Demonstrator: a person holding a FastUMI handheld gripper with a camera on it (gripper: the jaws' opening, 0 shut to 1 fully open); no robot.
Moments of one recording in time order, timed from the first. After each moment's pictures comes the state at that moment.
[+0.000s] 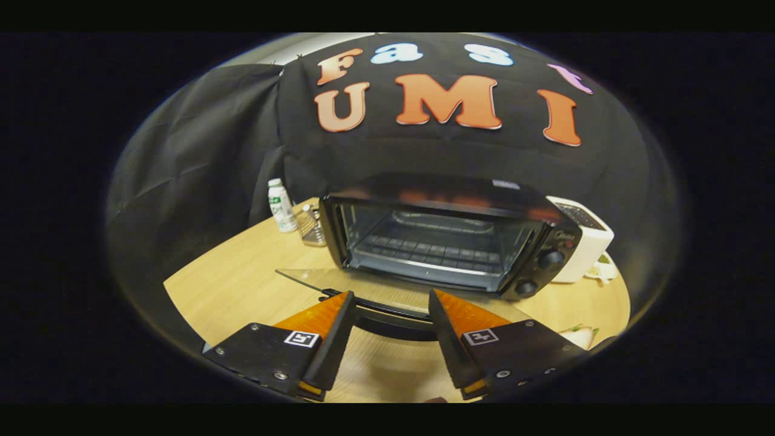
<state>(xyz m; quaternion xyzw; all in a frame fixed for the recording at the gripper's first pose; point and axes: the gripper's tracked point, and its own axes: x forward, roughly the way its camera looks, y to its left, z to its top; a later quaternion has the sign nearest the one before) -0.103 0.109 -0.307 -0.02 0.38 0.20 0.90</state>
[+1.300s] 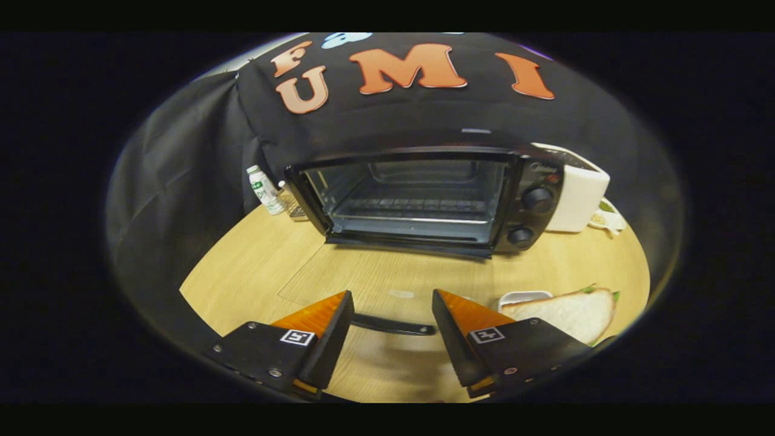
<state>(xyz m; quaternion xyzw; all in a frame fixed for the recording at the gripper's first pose) -0.111 0.049 -0.312 0.03 0.44 0.15 0.88</state>
